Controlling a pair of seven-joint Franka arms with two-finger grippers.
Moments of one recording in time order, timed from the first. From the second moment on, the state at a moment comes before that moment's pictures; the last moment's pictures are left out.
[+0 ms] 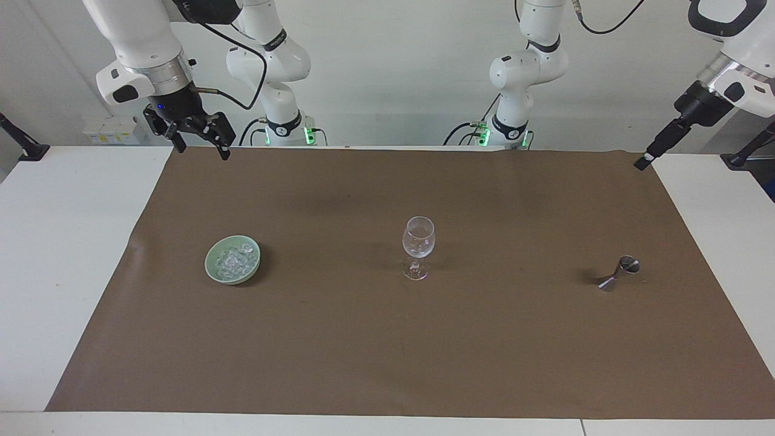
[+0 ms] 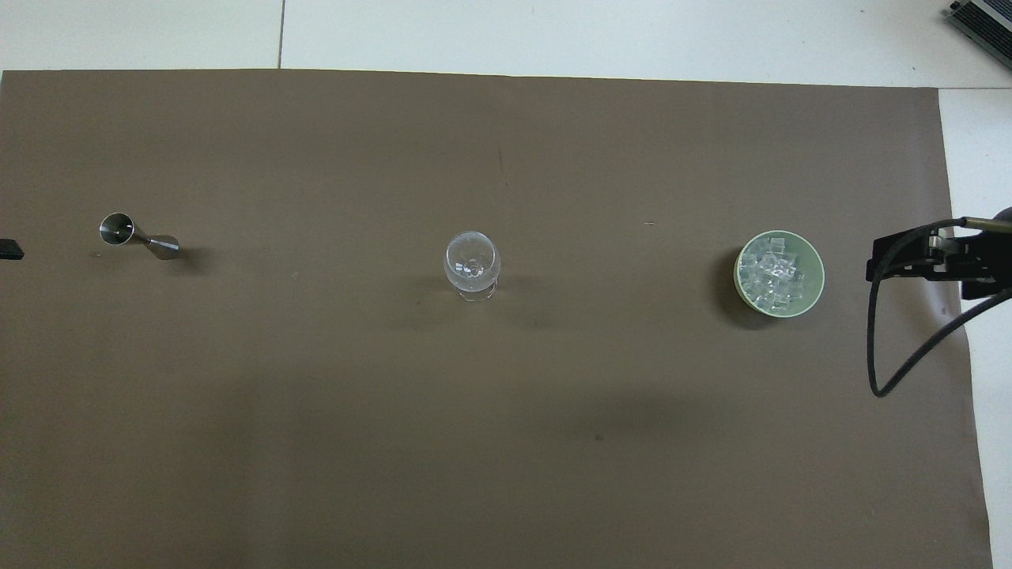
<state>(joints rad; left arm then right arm) 0.27 -0.16 -0.01 -1.81 -0.37 1.70 -0.42 0.02 -0.05 -0.02 -1.60 -0.02 1.53 0.21</state>
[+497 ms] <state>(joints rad) 0.42 -0.14 -0.01 -1.95 -0.54 1.80 -0.46 0.02 -0.05 -0.02 -1.60 -0.02 1.53 0.21</state>
